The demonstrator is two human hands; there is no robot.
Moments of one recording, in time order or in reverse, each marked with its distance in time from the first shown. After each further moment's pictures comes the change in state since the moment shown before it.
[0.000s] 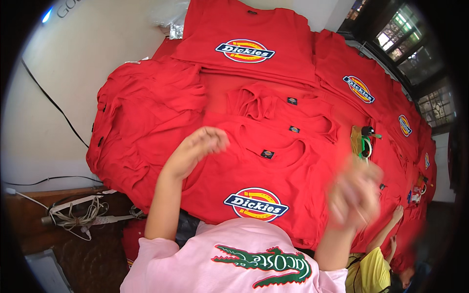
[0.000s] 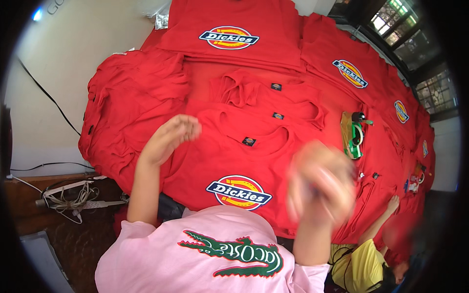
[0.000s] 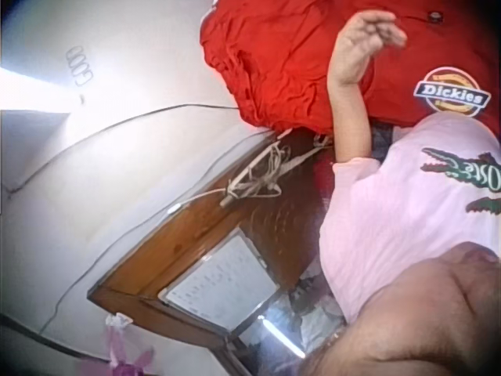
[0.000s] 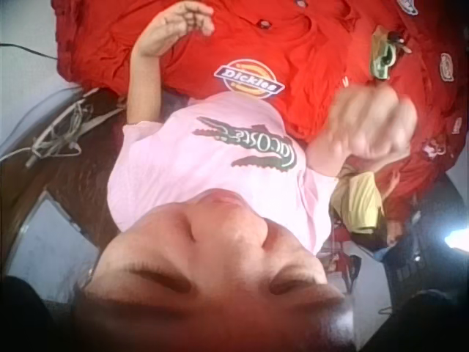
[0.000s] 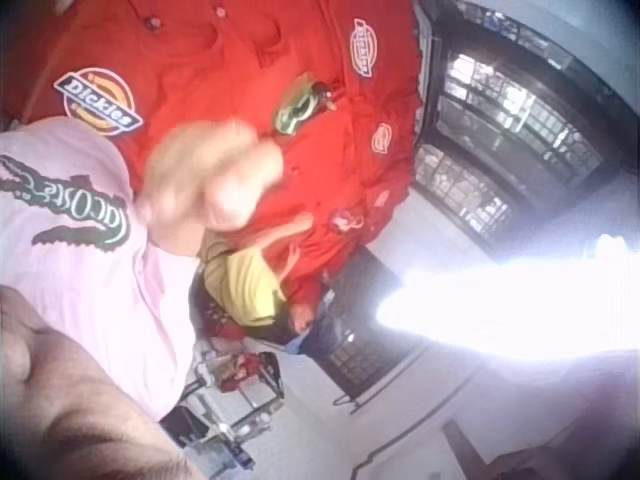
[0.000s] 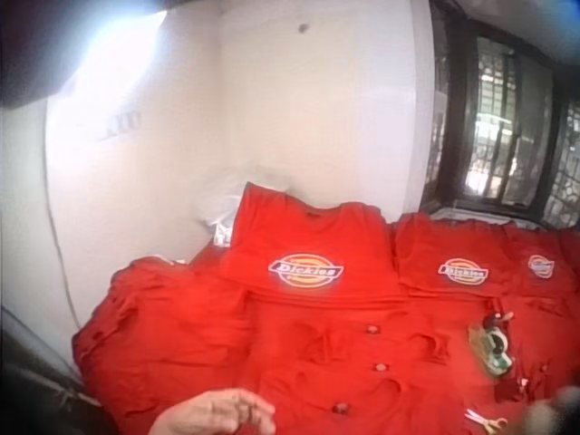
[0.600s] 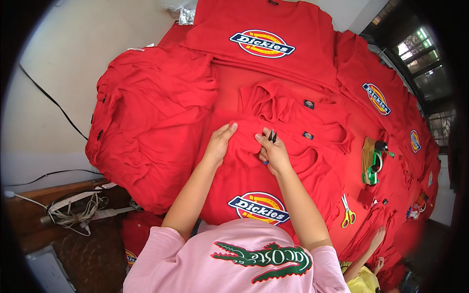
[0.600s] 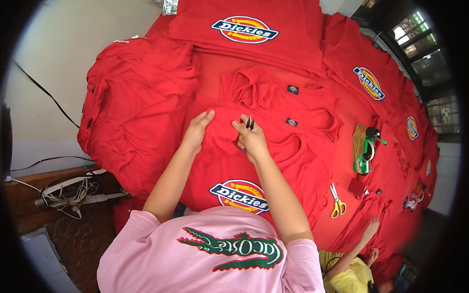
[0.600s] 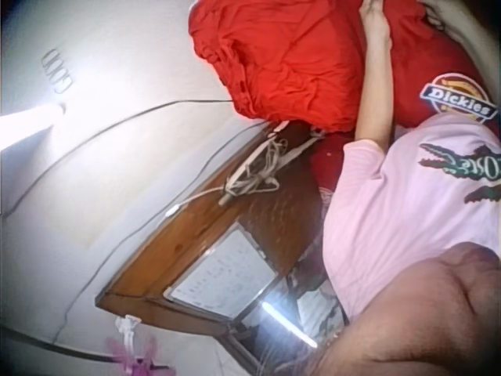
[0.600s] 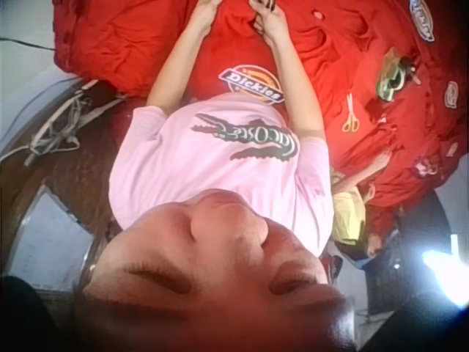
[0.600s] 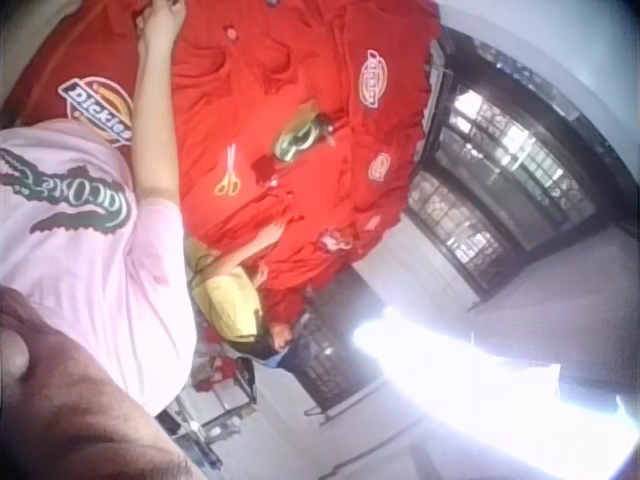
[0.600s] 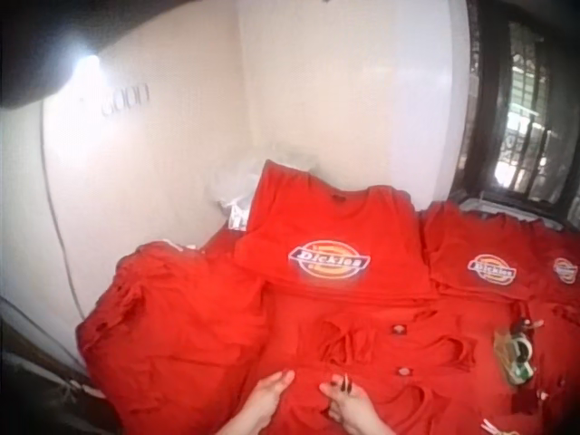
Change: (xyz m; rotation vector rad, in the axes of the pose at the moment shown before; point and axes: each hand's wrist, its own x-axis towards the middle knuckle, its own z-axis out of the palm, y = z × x) left_hand 0.076 -0.108 -0.014 -0.267 0.426 -0.091; right_hand 0.086 0.282 -0.019 0.136 0.168 0.737
